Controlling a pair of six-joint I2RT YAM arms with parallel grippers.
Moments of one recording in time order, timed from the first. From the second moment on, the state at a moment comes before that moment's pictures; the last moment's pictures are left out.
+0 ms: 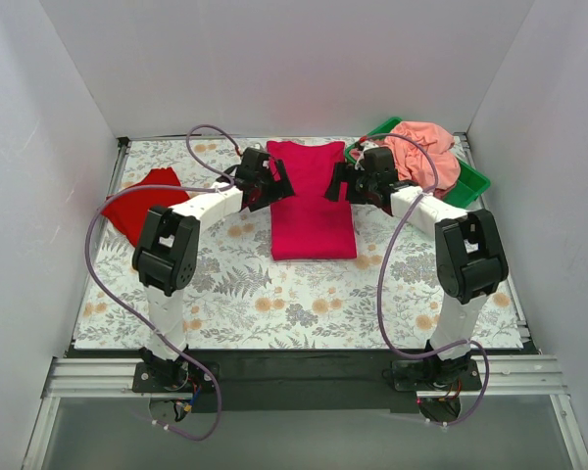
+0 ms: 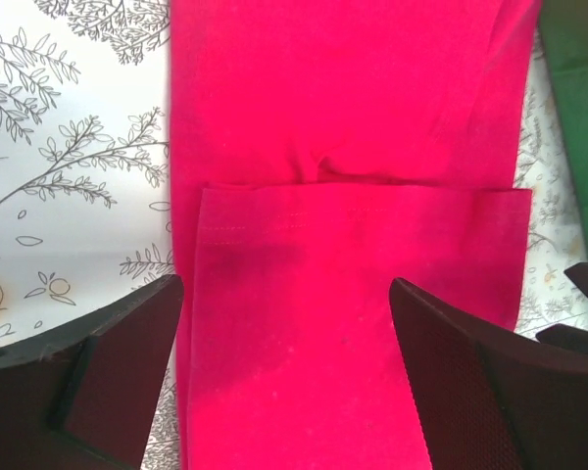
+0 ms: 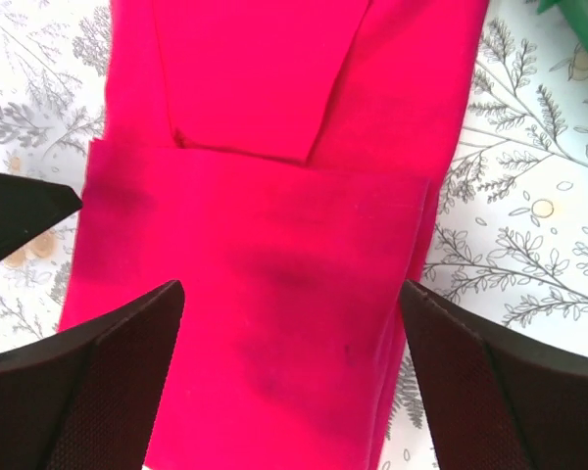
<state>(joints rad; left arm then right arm) -0.44 2.02 1.48 -0.22 -0.01 -0.70 0.37 1.87 1.28 -0.09 -0.18 0.37</state>
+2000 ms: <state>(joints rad) -0.48 1.75 0.88 -0.02 0.21 -0.87 0.36 1.61 0.76 -0.03 -0.26 0.50</state>
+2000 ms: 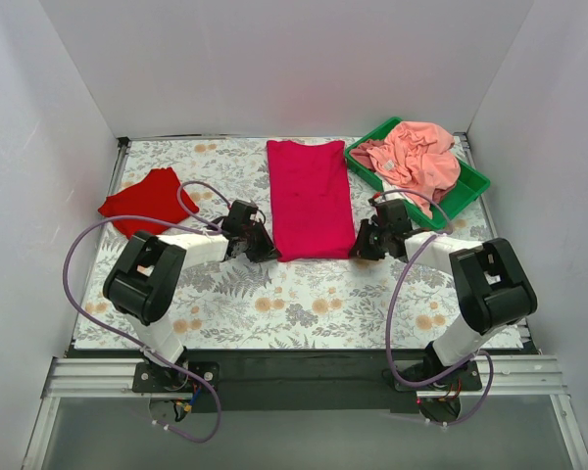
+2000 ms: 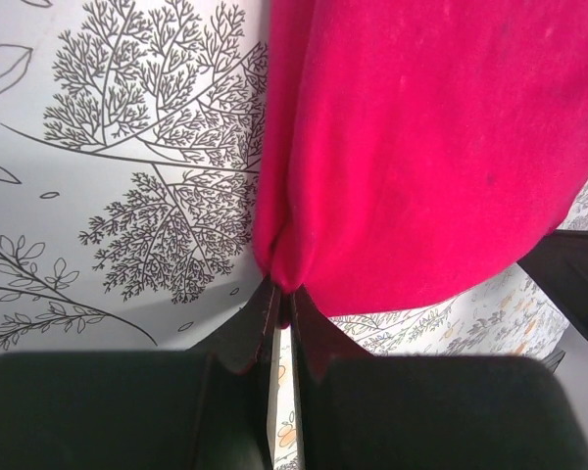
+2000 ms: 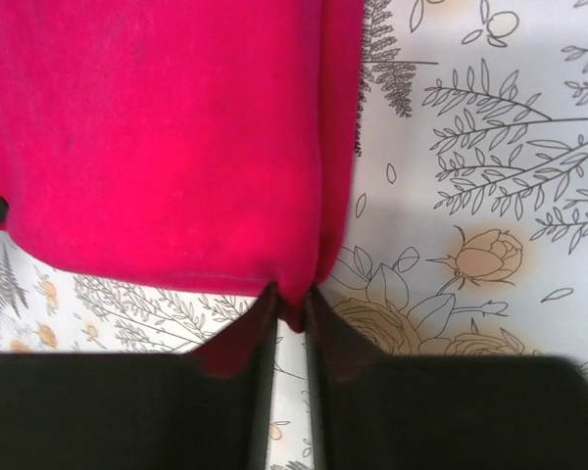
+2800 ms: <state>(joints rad) -0.81 1.09 0.40 -0.18 0.03 -1.08 0.50 0.98 0.26 -0.13 -0.43 0.56</state>
